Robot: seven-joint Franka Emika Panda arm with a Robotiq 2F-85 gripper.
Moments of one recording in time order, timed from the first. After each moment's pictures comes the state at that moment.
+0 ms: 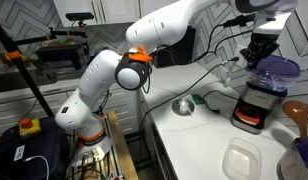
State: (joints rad) arm -0.46 0.70 -0.12 -0.46 0.29 1.36 1.44
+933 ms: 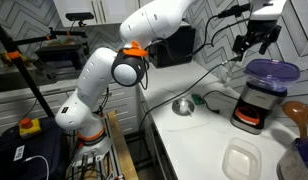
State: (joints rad) arm -0.47 0.64 -0.10 -0.45 0.25 1.30 1.39
